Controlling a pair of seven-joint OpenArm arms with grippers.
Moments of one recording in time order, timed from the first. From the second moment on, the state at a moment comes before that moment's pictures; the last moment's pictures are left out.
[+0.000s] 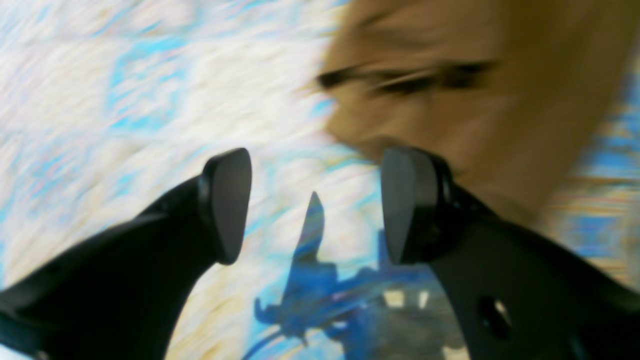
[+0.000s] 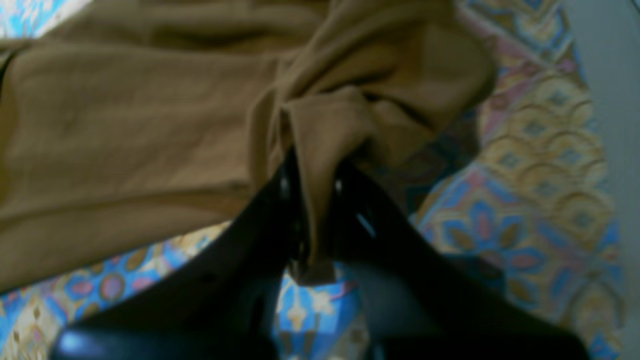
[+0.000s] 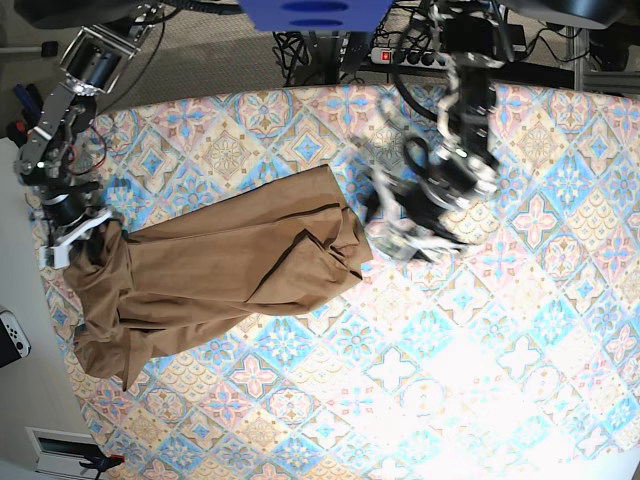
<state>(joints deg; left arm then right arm) 7.2 -1.6 3.4 109.7 -1.2 -35.9 45.6 -0.5 17.8 35.0 83.8 19.3 33.9 -39.8</state>
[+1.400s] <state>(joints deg) -0.6 1.3 14.7 90.5 4.0 -35.8 45.3 -1.8 18.1 32.7 84.2 19.2 33.7 -39.9</state>
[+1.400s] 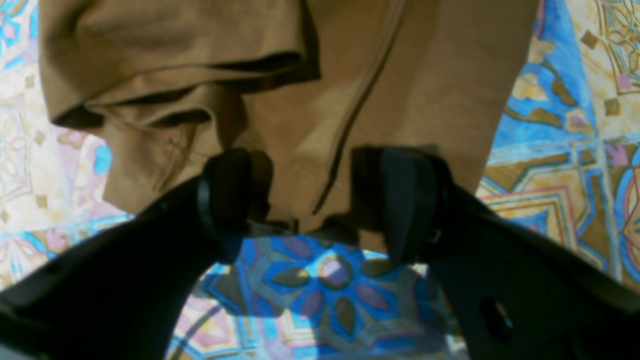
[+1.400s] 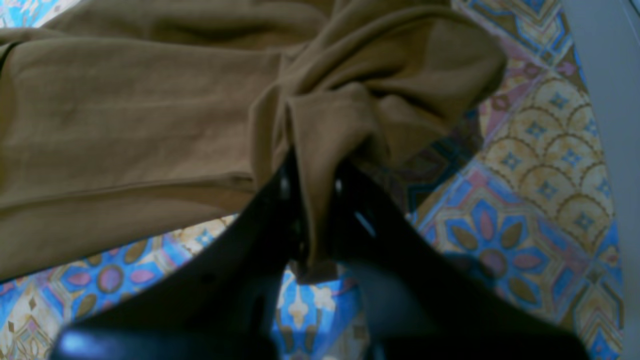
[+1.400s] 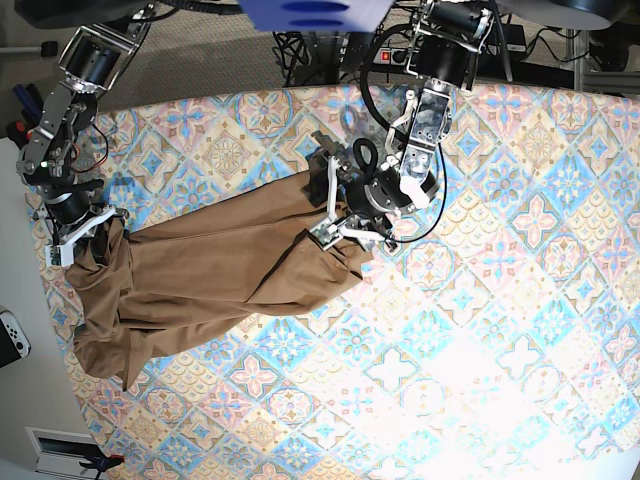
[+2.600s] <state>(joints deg) -2.9 0.7 18.5 89.9 9.6 -35.7 45.2 -2.0 18.1 32.7 84.2 19.2 33.7 -39.9</state>
